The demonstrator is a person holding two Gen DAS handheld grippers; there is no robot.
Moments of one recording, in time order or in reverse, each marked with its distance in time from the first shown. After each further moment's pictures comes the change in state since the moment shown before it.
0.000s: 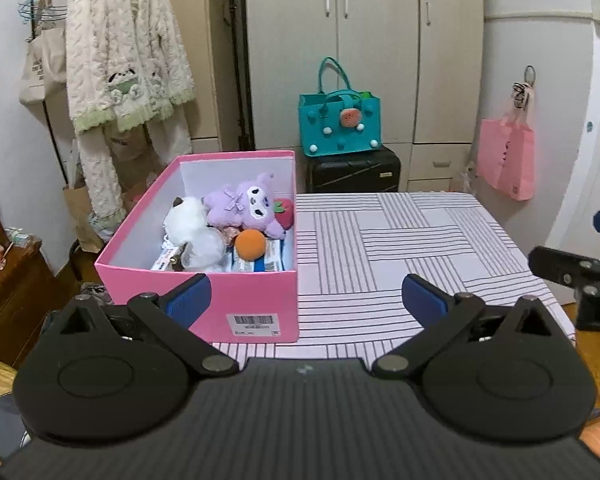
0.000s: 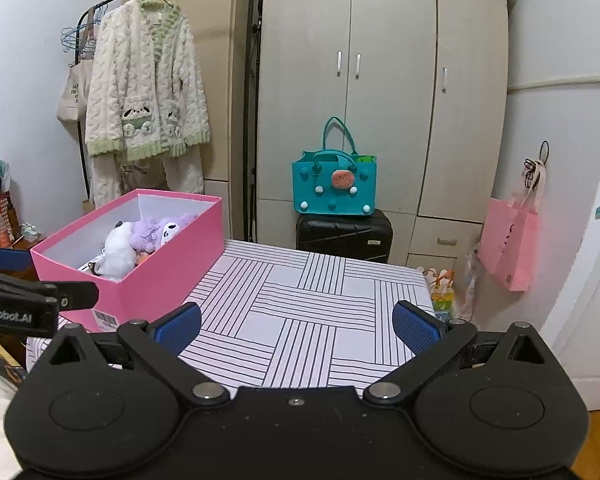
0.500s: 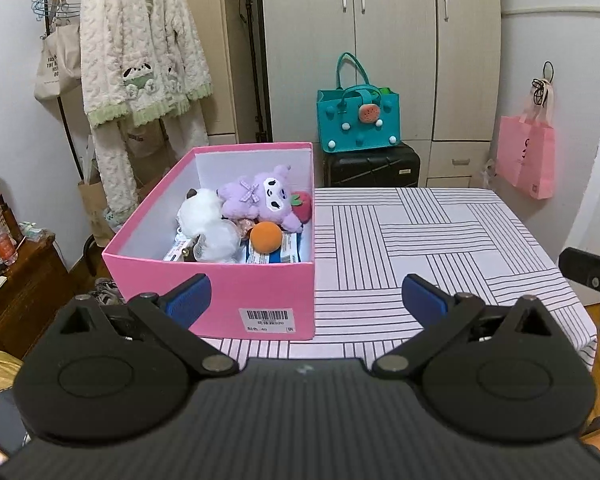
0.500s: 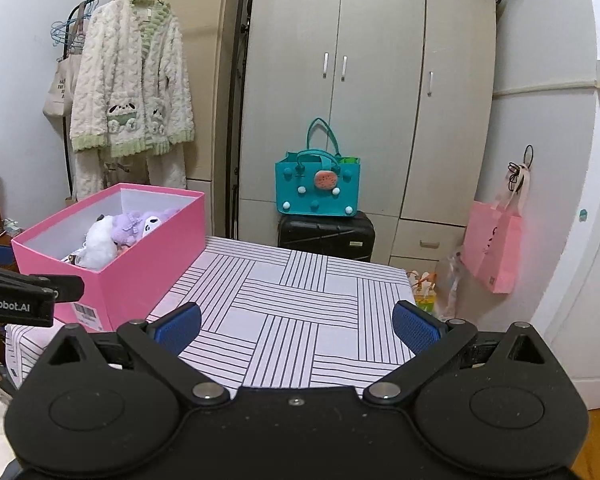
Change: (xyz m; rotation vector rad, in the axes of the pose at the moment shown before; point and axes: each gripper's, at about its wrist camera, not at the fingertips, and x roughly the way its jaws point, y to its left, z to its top) left arm 0.011 0.001 -0.010 -0.009 0.003 0.058; right arm 0.004 0.001 -0.010 -0.011 -0.010 -0.062
